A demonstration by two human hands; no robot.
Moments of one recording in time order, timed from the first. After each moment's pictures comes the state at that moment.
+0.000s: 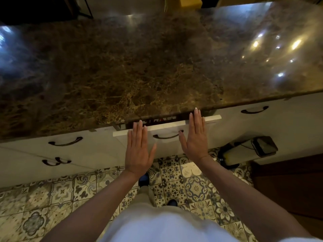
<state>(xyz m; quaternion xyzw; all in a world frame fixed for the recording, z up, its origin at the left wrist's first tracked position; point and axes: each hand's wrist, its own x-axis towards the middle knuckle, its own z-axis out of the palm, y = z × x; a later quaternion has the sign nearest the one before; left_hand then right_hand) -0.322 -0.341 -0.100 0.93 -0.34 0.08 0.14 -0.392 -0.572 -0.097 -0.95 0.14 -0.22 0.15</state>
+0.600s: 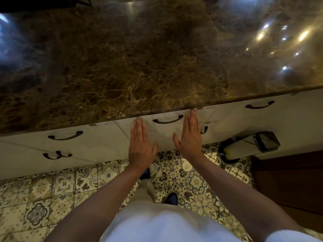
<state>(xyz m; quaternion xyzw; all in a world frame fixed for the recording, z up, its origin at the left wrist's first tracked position) -0.321 -0.352 -0.124 0.95 -0.28 0.02 0.13 -0.387 -0.548 -0.123 -0.97 0.18 -0.12 0.11</state>
